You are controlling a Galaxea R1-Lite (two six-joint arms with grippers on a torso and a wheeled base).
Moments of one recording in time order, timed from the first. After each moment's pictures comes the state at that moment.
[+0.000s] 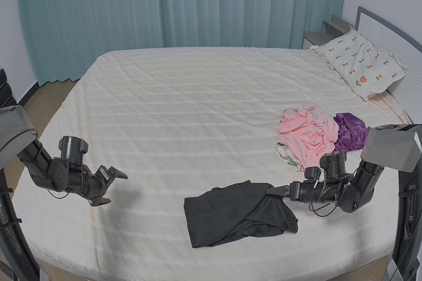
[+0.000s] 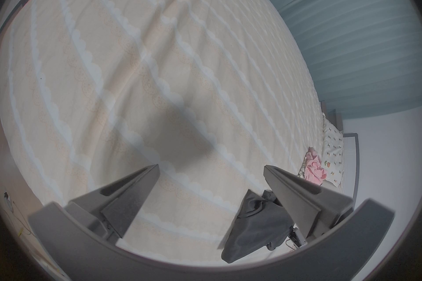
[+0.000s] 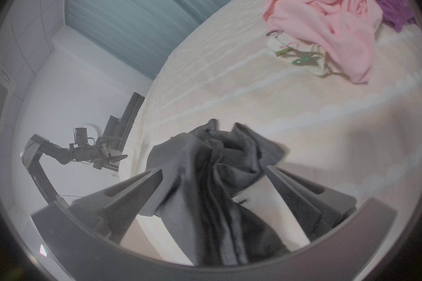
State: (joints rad) left arm 0.05 2.09 -0.75 -0.41 -0.33 -0.84; right arm 0.23 2.37 -0.71 -0.99 0.54 0.48
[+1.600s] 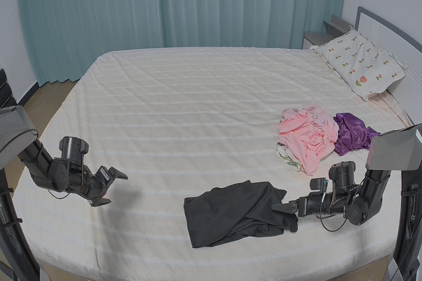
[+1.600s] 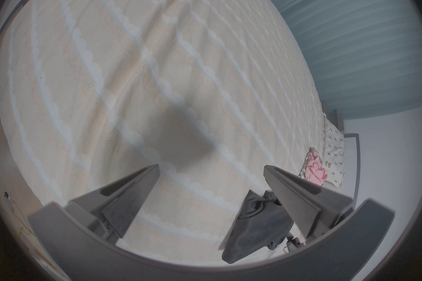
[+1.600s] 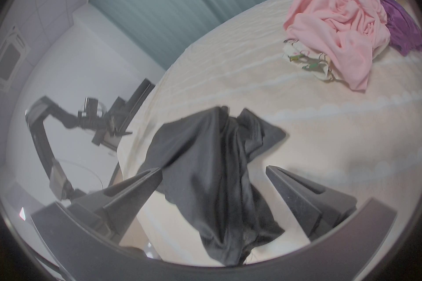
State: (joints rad) left arm 0.05 2.10 -0.76 -0.41 -0.32 -0.85; right arm 0.22 2.35 -0.49 -1.16 0.59 0.20
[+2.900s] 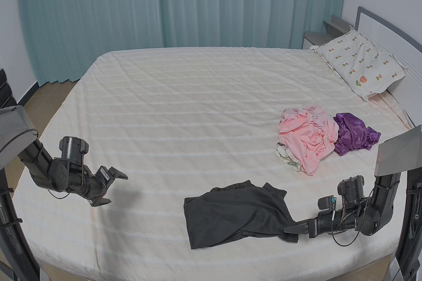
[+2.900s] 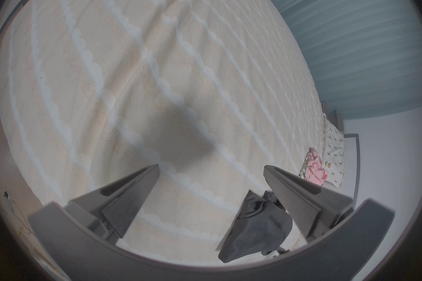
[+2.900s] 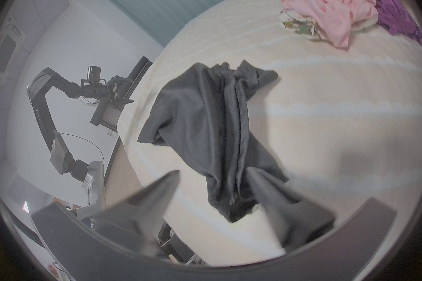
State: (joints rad) left arm 0.05 2.10 -0.76 -0.41 -0.32 -0.85; right arm 0.18 2.30 -0.31 -1.16 0.61 0.09
